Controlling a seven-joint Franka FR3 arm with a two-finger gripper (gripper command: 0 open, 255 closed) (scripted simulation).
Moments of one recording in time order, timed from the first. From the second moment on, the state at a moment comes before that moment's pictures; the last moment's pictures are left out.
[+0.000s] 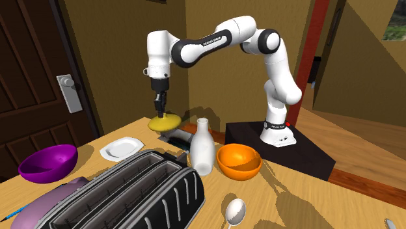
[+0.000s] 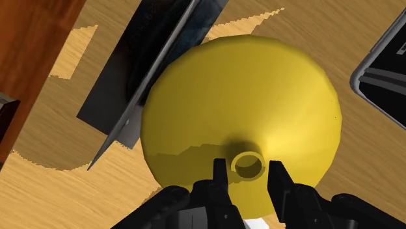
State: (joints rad) arm 0.12 0.39 0.15 -1.49 -0.02 1.94 0.36
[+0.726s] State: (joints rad) arm 0.17 0.14 0.19 -1.77 0.01 1.98 0.46
